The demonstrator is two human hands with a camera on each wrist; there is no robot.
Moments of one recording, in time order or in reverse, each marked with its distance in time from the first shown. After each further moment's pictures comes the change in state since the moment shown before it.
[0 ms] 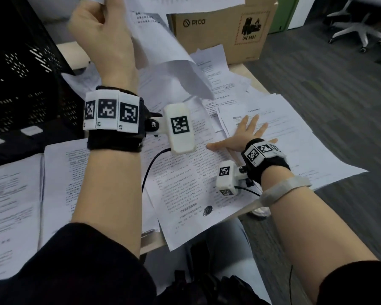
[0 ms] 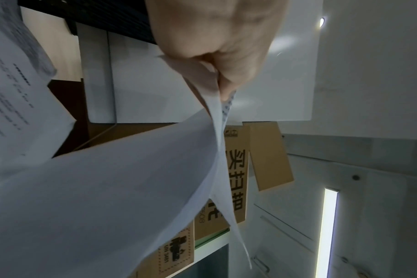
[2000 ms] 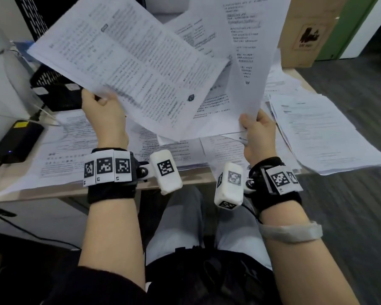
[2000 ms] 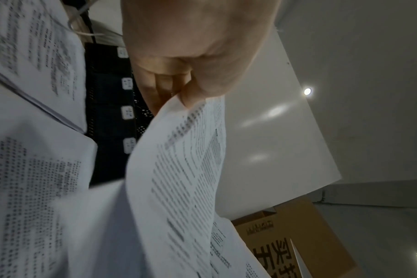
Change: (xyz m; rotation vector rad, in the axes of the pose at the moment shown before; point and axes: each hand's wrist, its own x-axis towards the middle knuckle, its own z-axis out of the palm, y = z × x) left_hand -0.105 0.069 -0.233 0.283 0.312 -0.447; right_hand -0.154 -0.042 0.082 1.501 0.077 -0.557
